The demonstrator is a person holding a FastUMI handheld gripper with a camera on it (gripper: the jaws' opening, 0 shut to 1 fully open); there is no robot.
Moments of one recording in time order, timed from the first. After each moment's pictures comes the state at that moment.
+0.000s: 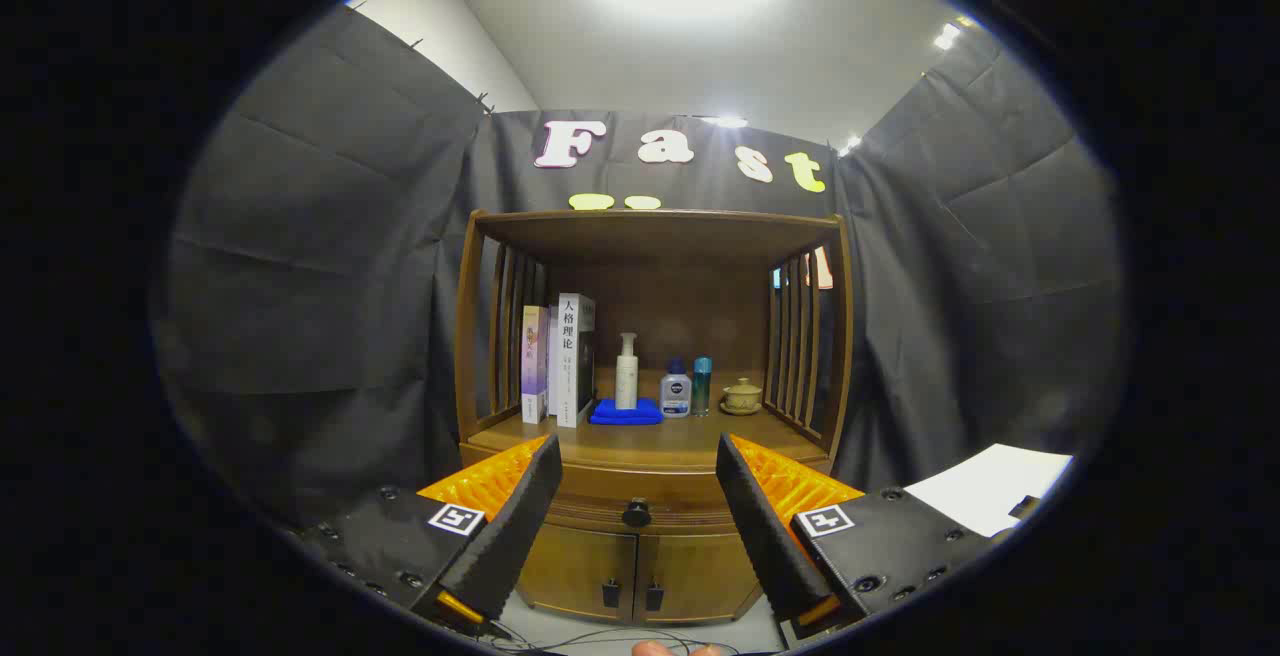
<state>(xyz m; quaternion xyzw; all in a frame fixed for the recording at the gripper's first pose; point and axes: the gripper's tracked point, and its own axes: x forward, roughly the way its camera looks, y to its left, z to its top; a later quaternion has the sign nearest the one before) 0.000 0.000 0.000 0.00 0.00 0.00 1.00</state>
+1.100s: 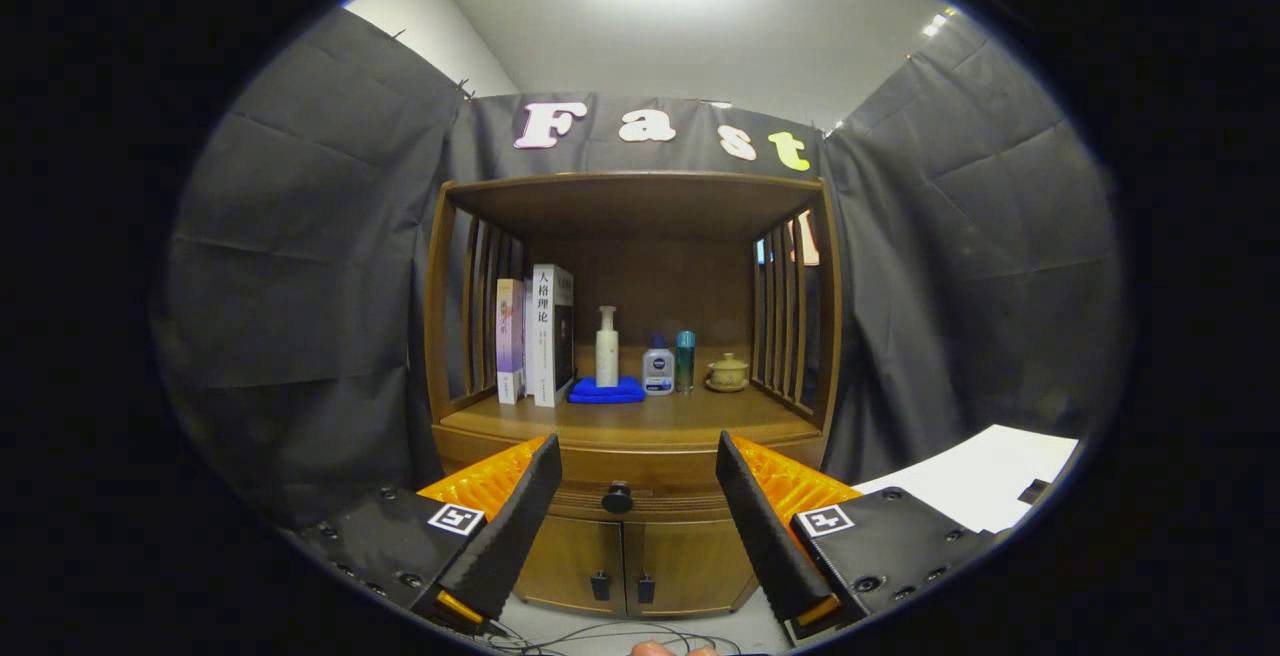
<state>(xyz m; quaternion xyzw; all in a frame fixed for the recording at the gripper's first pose) 0.027 -0.013 -0.045 0.01 0.03 -0.01 1.00</state>
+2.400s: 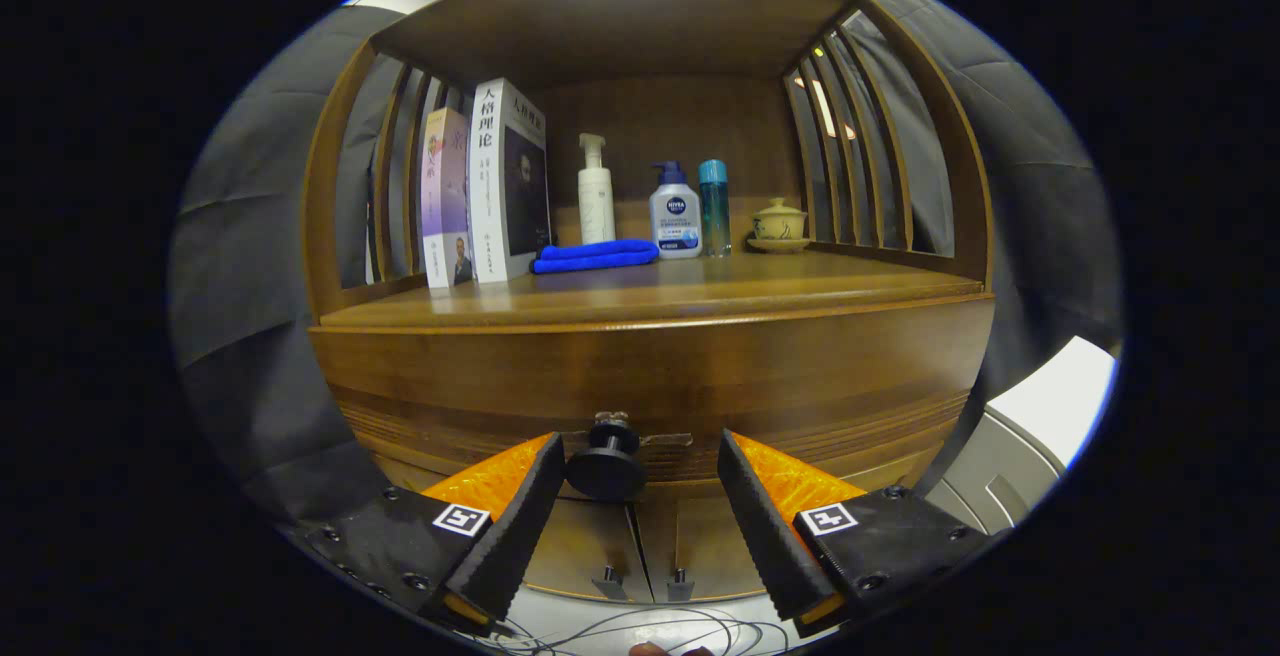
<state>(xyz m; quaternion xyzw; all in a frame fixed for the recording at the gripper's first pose) 0.201 0.003 -0.233 0.05 0.17 0.01 0.98</state>
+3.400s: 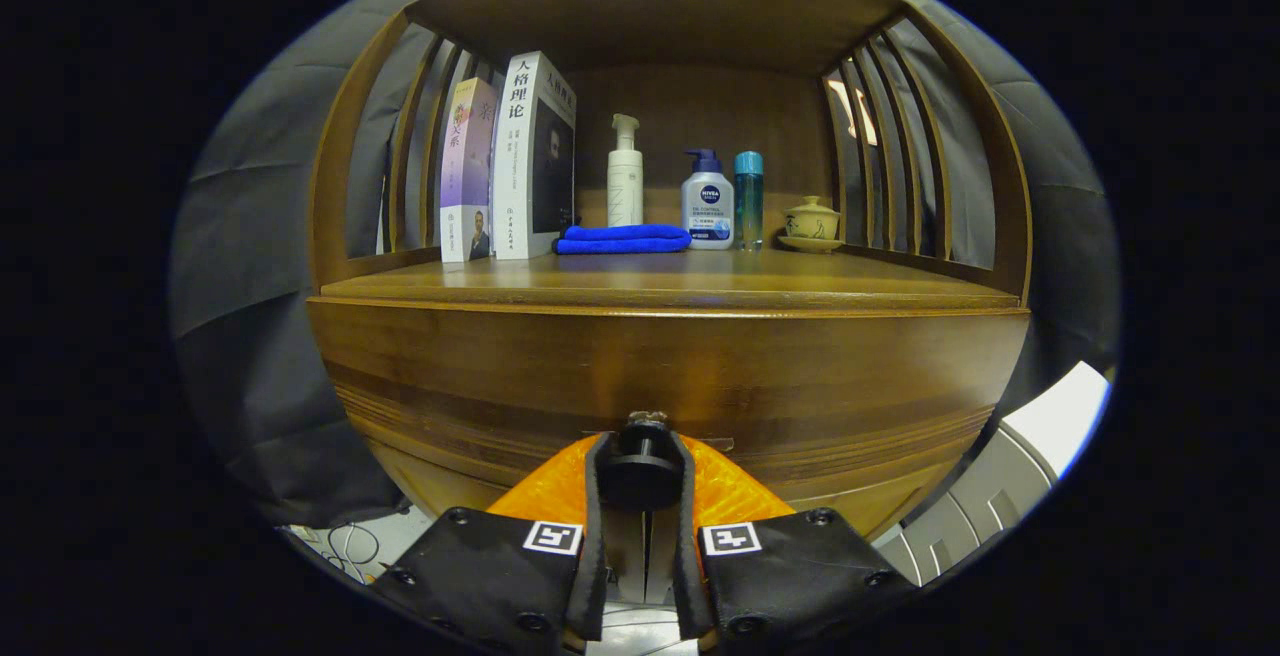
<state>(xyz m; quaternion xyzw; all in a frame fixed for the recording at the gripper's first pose) 0.210 0.019 -0.237 0.02 0.17 0.02 0.98</state>
